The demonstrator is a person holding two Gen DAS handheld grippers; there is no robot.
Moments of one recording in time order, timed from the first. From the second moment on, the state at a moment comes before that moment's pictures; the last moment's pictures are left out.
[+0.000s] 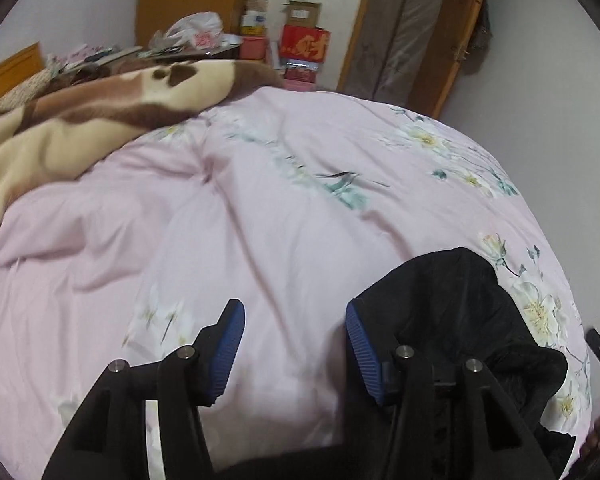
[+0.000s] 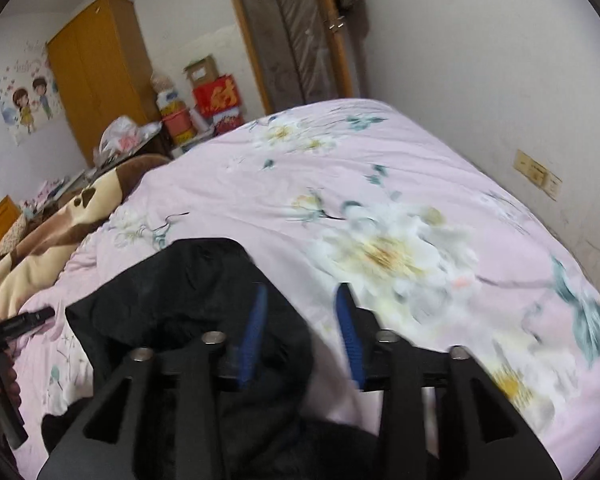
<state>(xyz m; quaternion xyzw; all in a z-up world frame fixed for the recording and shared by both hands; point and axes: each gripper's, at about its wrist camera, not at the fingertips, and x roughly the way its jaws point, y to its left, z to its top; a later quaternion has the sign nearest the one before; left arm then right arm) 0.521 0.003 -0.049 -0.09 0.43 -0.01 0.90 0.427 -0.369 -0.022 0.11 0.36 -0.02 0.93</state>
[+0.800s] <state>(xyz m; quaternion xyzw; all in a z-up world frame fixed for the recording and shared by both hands) 0.543 -0.045 -0.123 -0.08 0.53 -0.05 0.84 0.471 -0.367 -0.126 0.15 0.54 0.06 0.83</state>
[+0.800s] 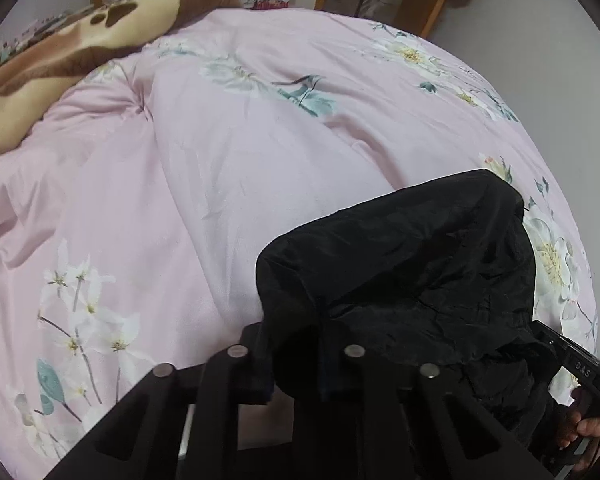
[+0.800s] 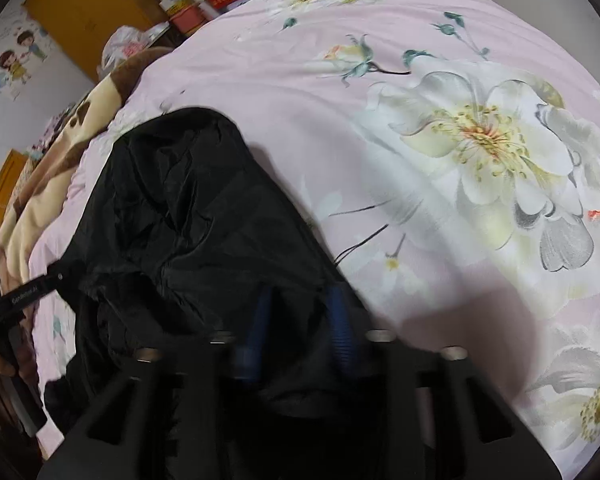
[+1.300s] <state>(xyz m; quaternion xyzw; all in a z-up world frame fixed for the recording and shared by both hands) 0.441 -0.017 -0.054 -0.13 0.41 -0.07 0.90 0.375 -0.345 -0.038 0.06 0.38 0.08 0.92</state>
